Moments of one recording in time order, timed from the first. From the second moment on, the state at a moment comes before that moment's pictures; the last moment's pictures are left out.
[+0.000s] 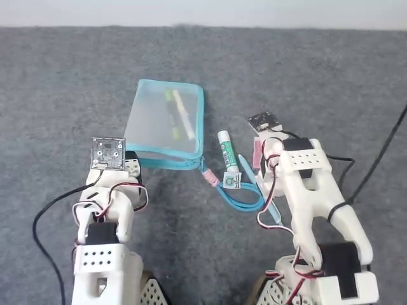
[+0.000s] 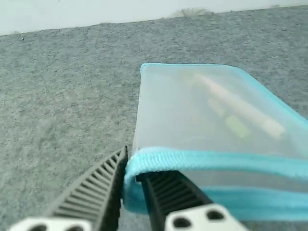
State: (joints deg) left arm -9.7 -72.8 89.8 25.7 -1.5; right arm -10.2 -10.8 41.4 67.5 16.9
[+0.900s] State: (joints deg) left arm -7.9 -72.8 89.8 25.7 -1.5; right arm -9.7 -11.0 51.1 59.4 19.8
